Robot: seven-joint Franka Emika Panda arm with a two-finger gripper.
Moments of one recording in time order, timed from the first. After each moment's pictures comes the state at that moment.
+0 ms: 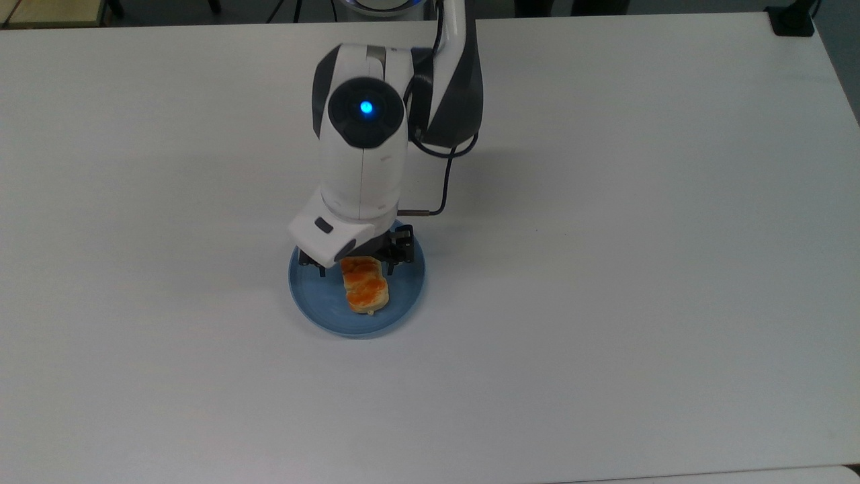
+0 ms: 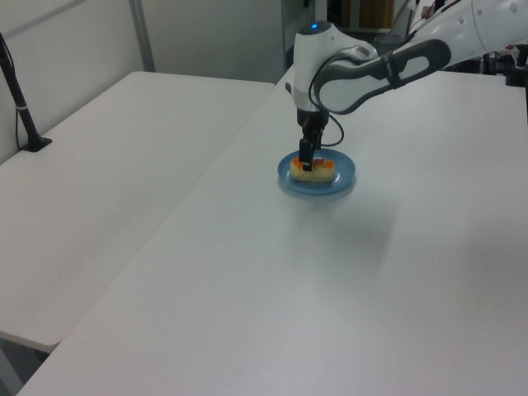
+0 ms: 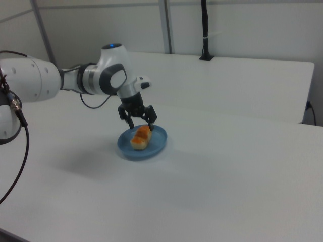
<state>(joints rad) 0.26 0.65 -0.30 -1.39 0.06 2.09 -0.09</state>
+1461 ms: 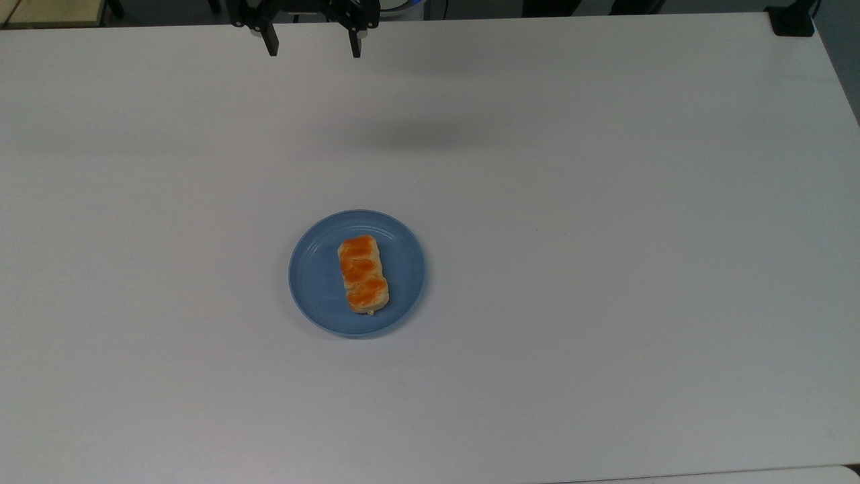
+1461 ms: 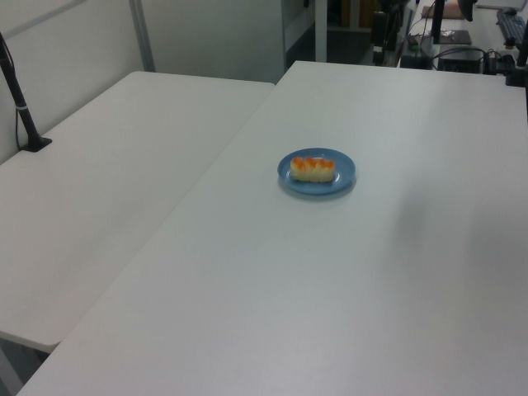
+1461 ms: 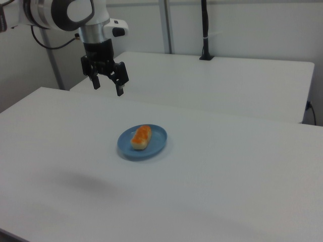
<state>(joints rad) 0.04 0.07 -0.12 -1.53 0.06 1.64 -0.03</state>
